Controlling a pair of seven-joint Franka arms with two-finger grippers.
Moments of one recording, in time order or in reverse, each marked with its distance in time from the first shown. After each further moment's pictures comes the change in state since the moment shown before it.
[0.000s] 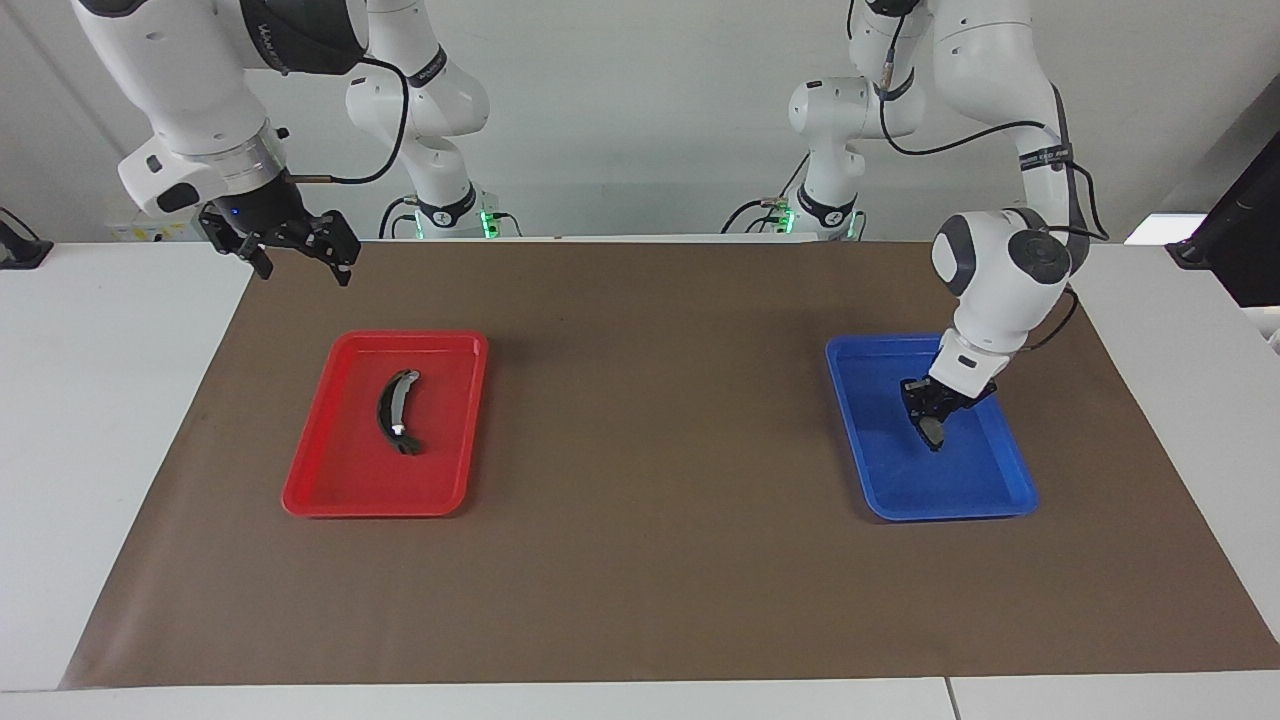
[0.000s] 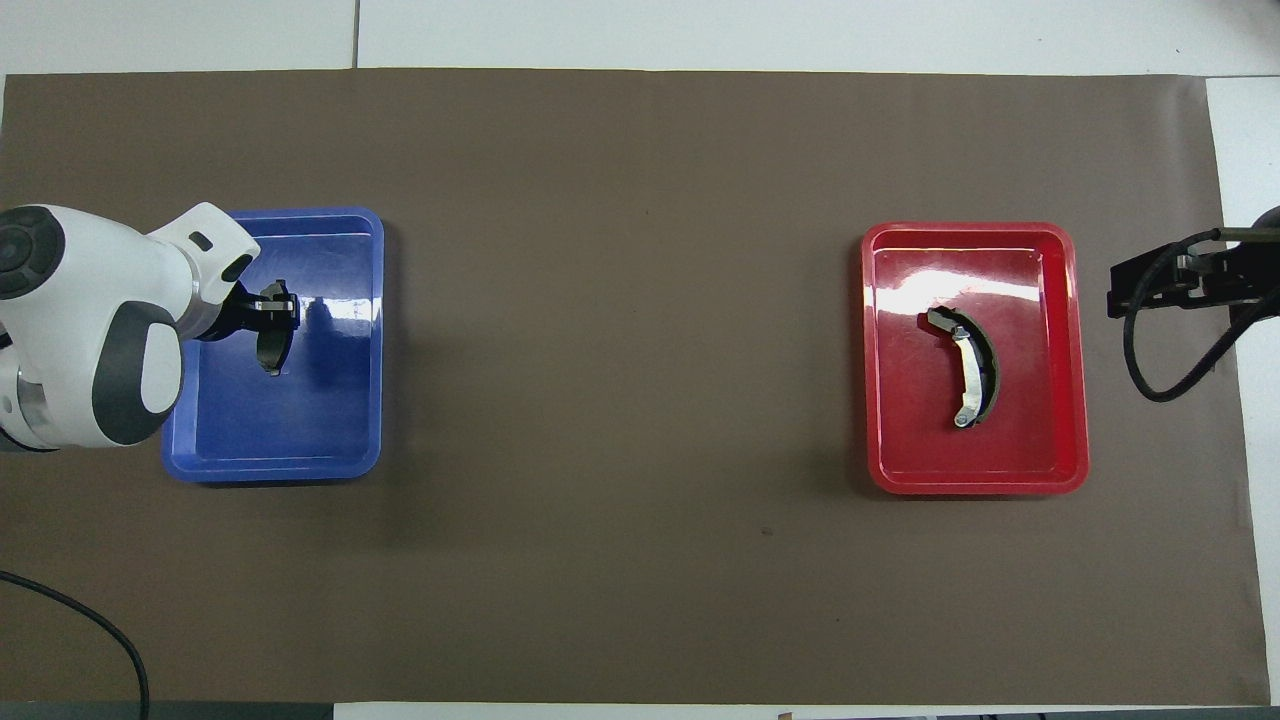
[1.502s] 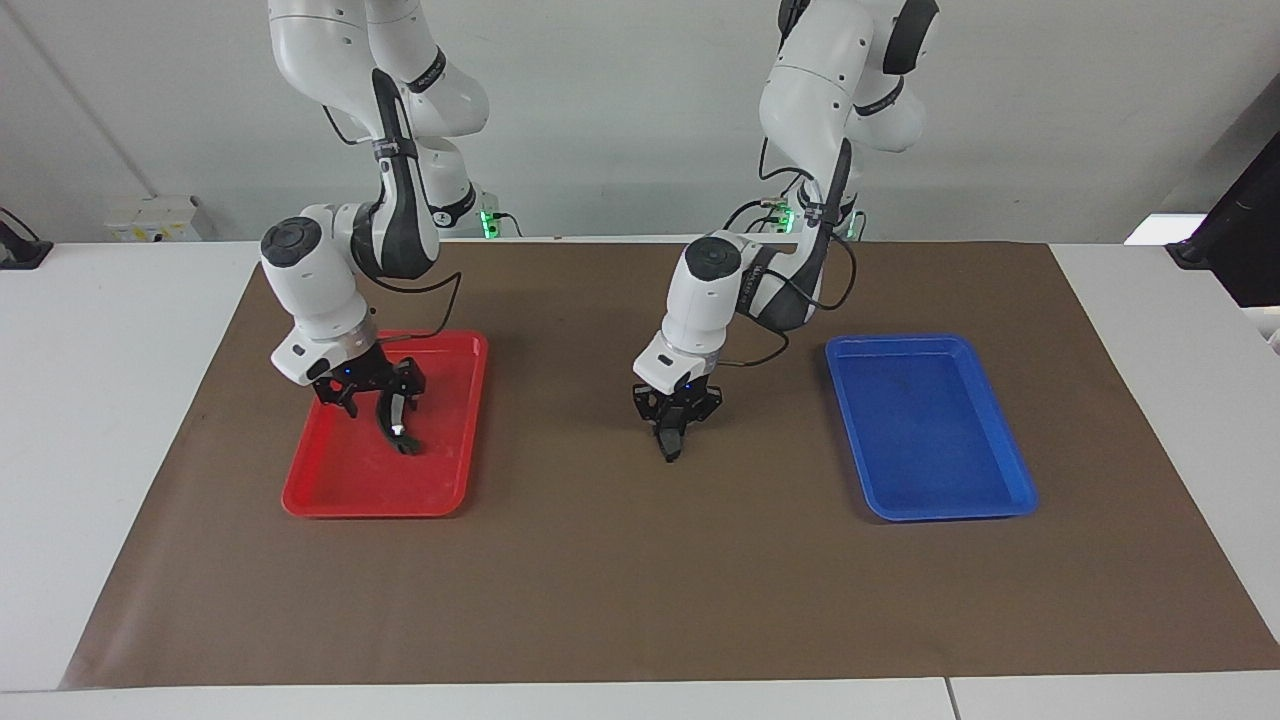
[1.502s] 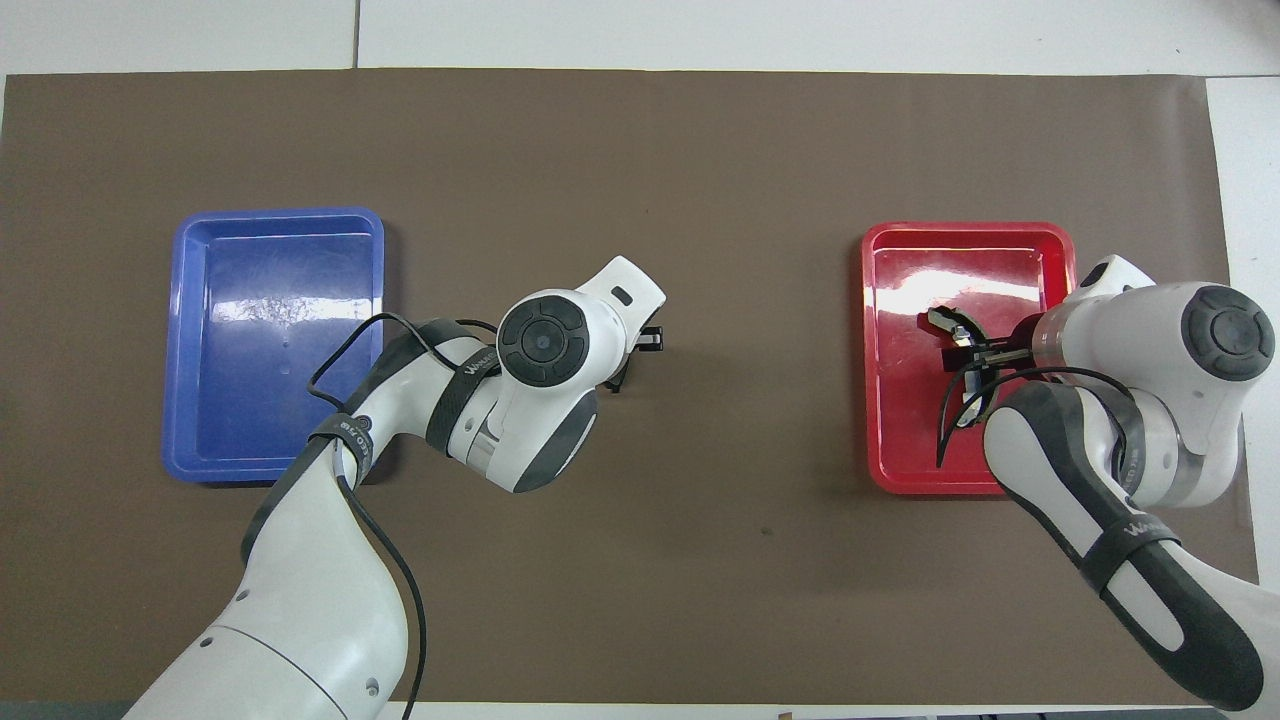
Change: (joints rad) left arm -0.565 0.276 -0.007 0.155 -0.047 0.256 -0.552; right arm -0.025 0.111 -0.006 -0.727 0.079 0.972 -0.277
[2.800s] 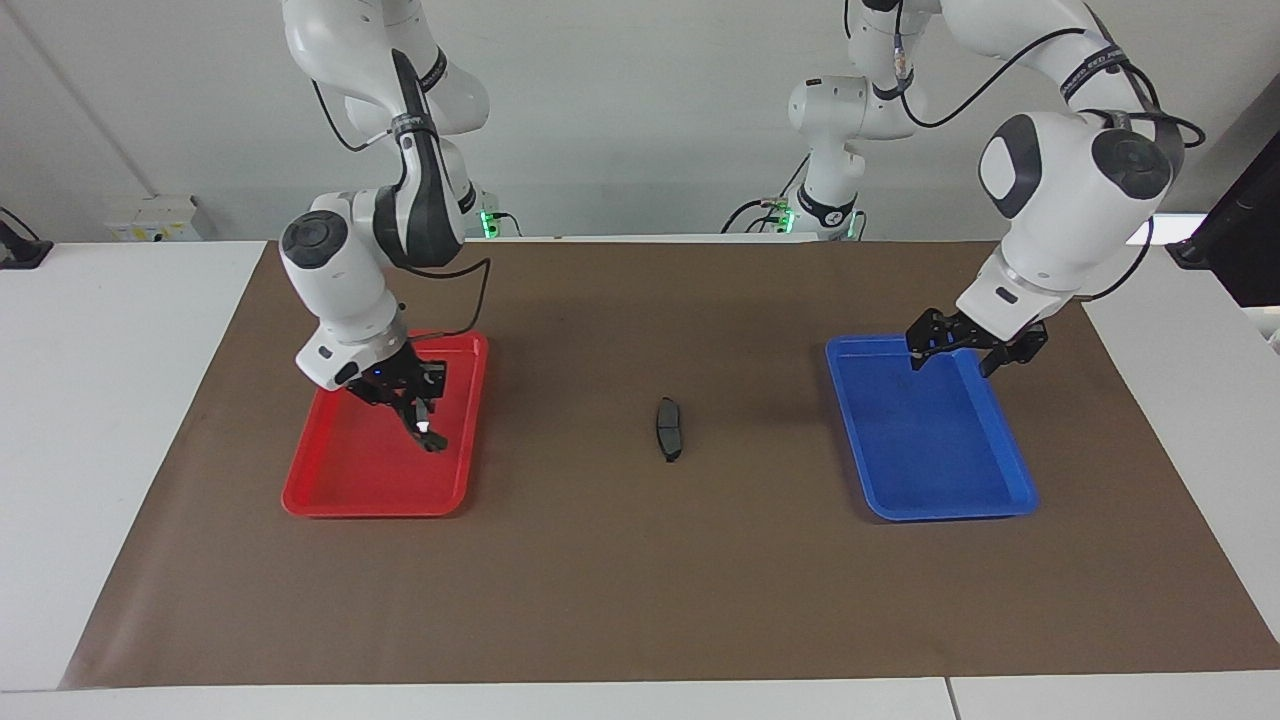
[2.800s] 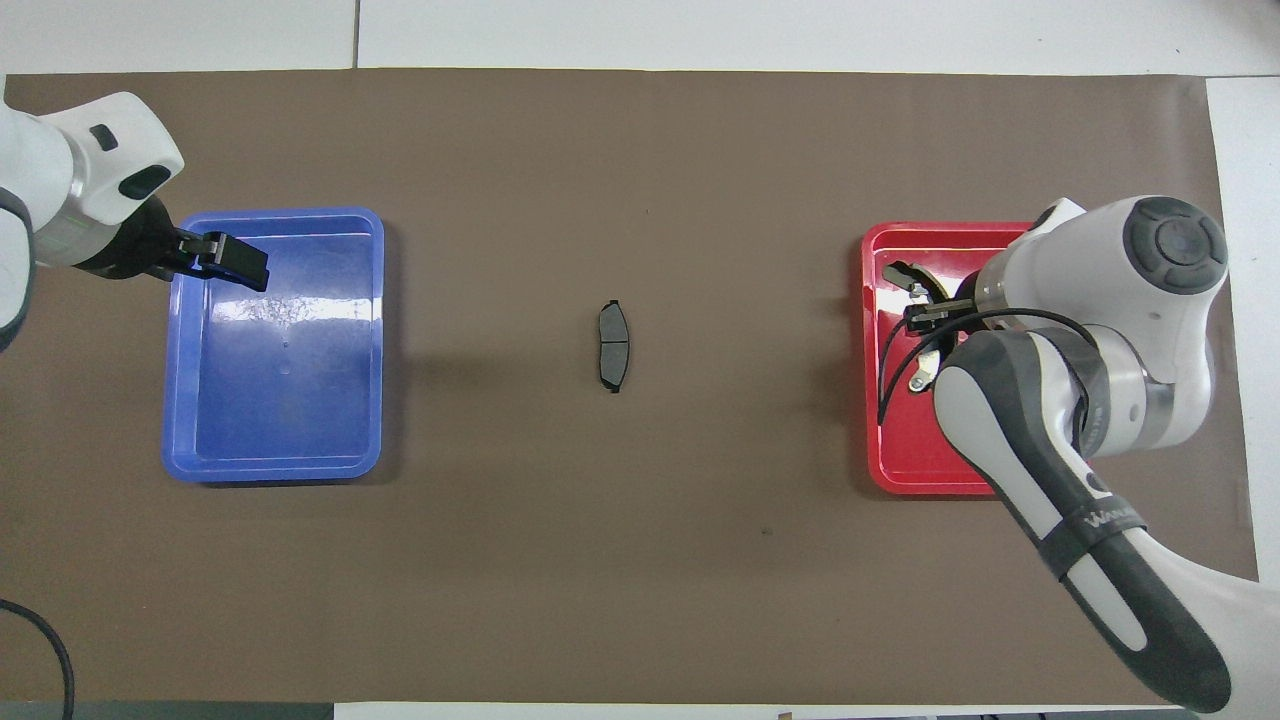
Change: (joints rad) left arm 0.556 -0.311 0.035 0.231 0.000 -0.781 0.733; right arm 0.182 0.040 0.011 0.270 0.002 -0.267 0.245
